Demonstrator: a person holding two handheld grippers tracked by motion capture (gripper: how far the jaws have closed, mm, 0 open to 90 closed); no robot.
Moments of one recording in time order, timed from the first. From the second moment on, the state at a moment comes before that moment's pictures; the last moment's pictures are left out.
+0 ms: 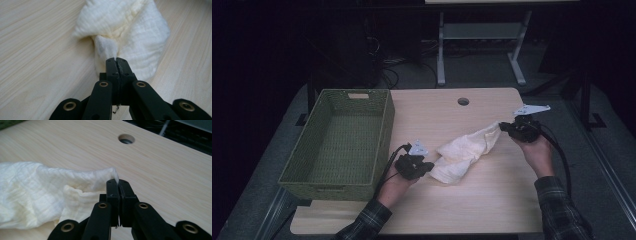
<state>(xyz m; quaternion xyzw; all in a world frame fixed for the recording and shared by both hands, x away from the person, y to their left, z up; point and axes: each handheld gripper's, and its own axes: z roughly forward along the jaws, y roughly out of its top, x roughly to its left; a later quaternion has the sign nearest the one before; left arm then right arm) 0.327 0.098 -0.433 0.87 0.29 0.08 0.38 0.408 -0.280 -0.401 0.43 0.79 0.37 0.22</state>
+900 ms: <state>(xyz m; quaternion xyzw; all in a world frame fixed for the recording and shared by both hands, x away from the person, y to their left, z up) 0.317 0.076 -0.434 0.88 0.28 0.09 0.38 0.401 -0.296 -0.421 0.45 0.79 0.37 0.19</state>
